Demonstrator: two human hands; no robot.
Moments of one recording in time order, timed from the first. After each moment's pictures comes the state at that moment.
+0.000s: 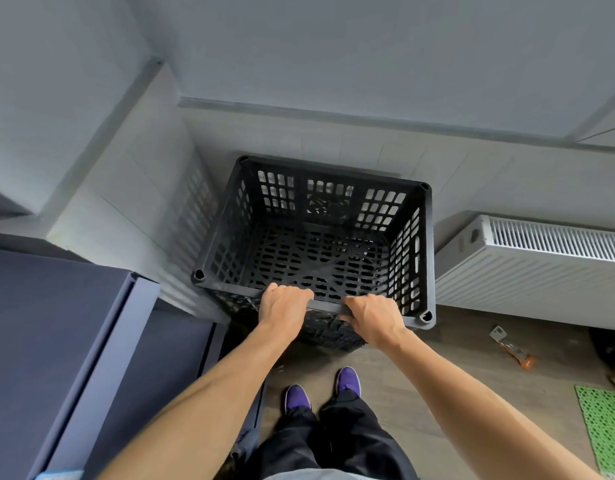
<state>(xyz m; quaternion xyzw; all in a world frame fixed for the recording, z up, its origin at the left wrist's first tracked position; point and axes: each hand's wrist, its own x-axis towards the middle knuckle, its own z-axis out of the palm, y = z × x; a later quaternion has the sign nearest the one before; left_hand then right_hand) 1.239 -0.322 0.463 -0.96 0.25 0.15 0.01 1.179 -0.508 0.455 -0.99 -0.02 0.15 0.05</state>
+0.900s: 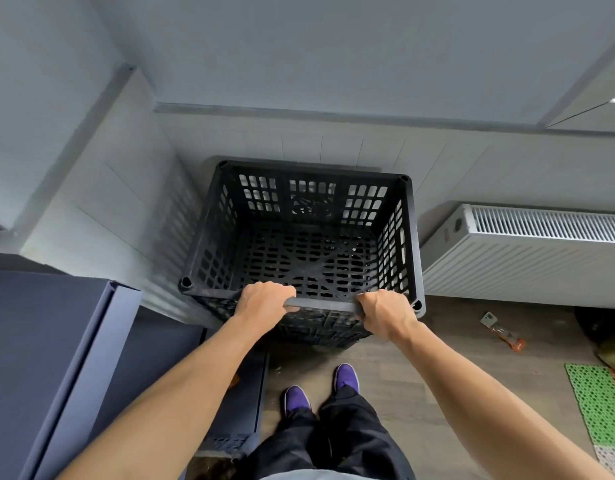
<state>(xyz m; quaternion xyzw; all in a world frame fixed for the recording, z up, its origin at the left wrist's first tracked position) 1.259 -0.301 0.463 -0.93 0.33 0.15 0.02 1.164 -0.537 0.473 -0.98 0.03 0.21 0.05</state>
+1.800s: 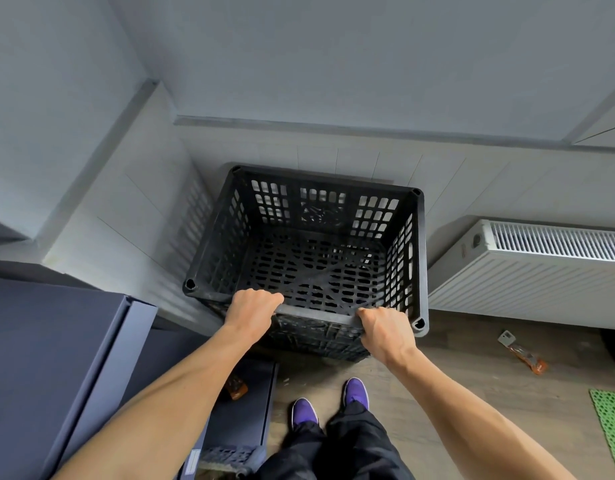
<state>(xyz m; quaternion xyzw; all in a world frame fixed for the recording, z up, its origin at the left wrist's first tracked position) 1.277 -0.271 0.469 -0.94 0.30 0.14 0.11 1.170 -0.512 0.463 -0.99 0.04 0.16 0.03</state>
